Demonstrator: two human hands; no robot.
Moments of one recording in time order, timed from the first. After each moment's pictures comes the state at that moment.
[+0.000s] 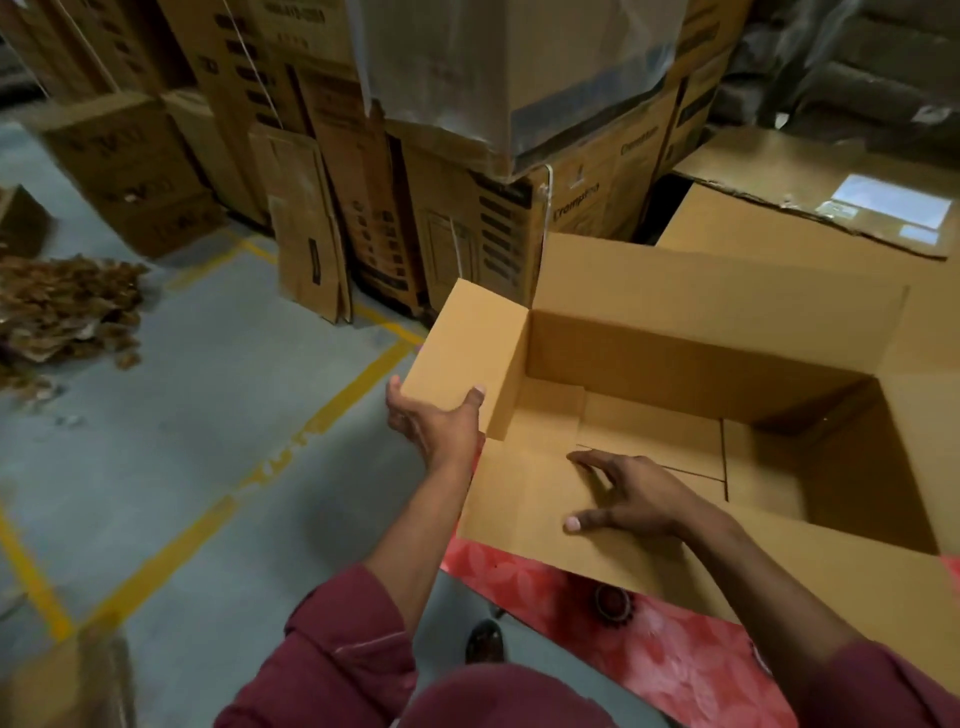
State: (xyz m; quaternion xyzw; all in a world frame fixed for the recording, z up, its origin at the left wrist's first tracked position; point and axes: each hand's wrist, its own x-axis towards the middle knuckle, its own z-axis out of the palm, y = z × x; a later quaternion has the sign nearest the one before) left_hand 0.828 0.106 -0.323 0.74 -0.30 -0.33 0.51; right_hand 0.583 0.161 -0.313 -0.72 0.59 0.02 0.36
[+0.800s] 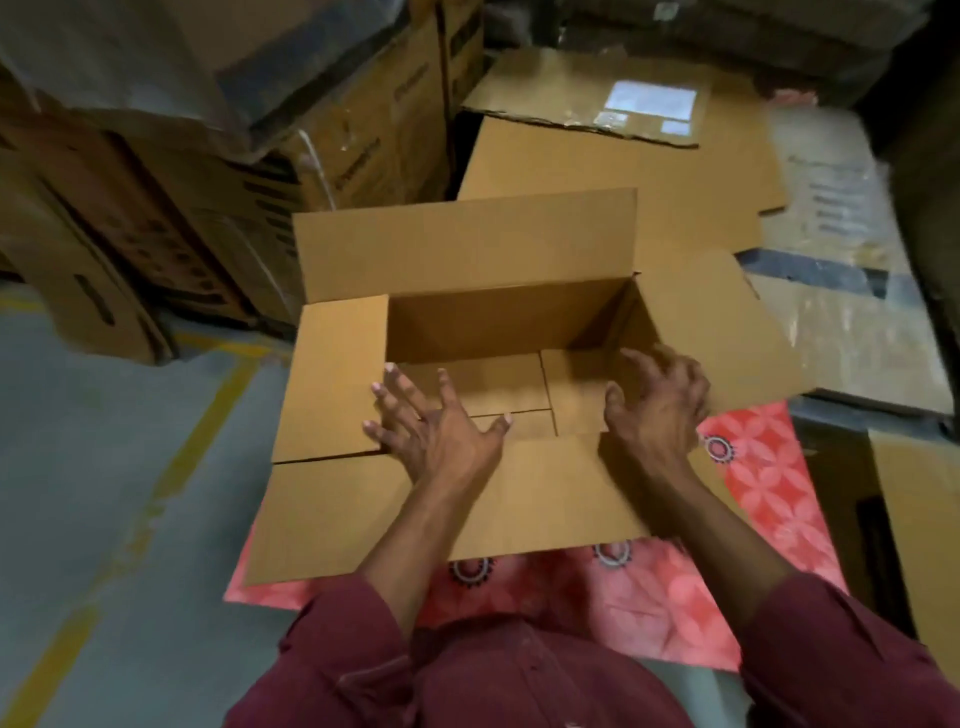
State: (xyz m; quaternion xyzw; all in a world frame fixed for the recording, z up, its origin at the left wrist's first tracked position) left_hand 0.598 0.145 -0.340 0.68 -0.71 -0.17 -0.01; right_hand 0.389 0.228 -0.327 -0.37 0.88 -0.30 0.04
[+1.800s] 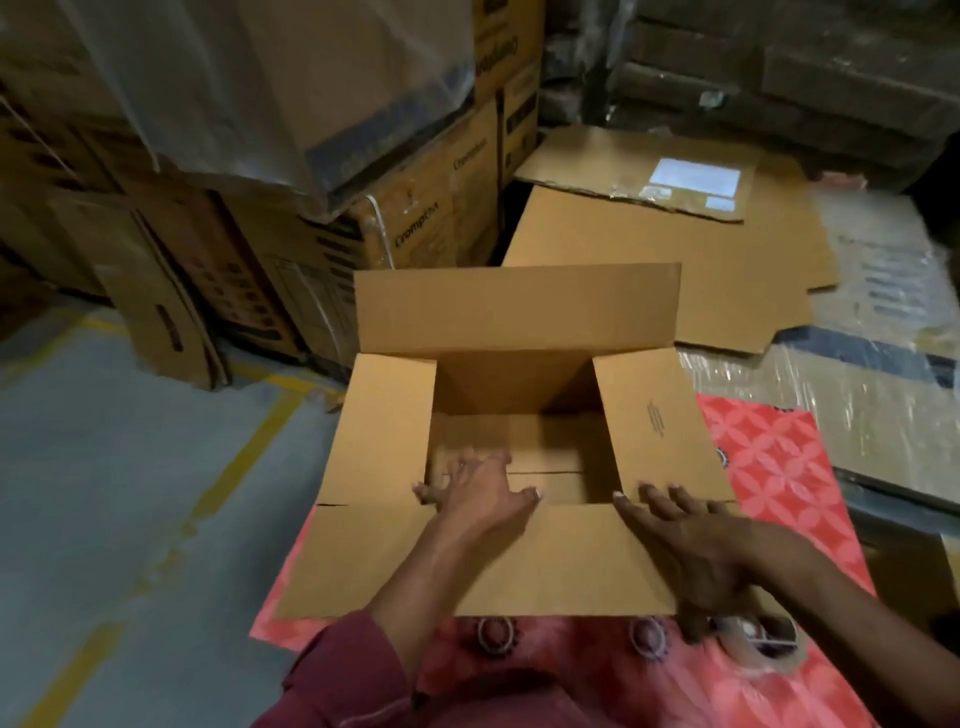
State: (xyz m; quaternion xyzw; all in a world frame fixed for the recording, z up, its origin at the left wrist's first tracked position) left_hand 0.614 0.125 -0.307 0.60 -0.73 -0.32 -0.10; right_hand 0.375 0.238 -0.276 -0.65 0.62 0.31 0.32
